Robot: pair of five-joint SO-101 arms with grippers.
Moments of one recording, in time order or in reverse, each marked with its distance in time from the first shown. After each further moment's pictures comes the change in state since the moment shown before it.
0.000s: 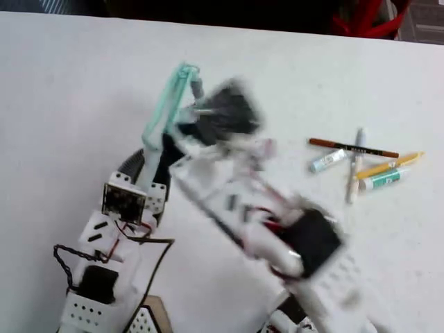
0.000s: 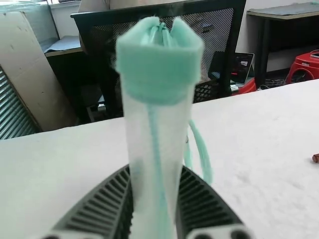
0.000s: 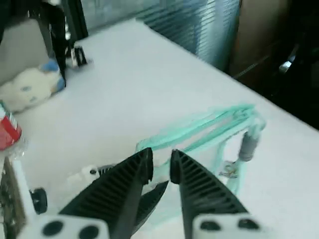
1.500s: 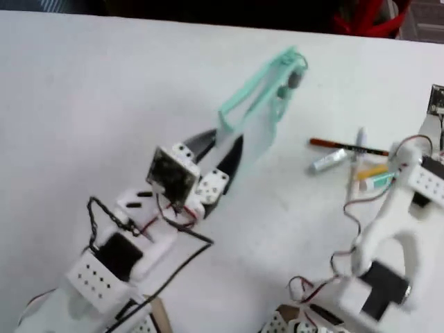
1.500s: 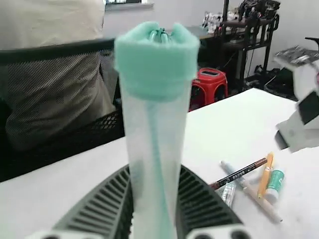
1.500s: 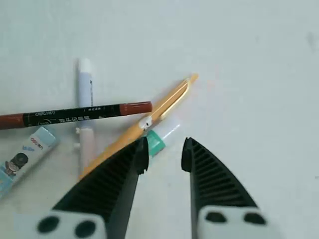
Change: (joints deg) left arm 24.4 37.5 -30.9 -9.9 2.7; right arm 74.5 43.3 12.4 -20.3 13.9
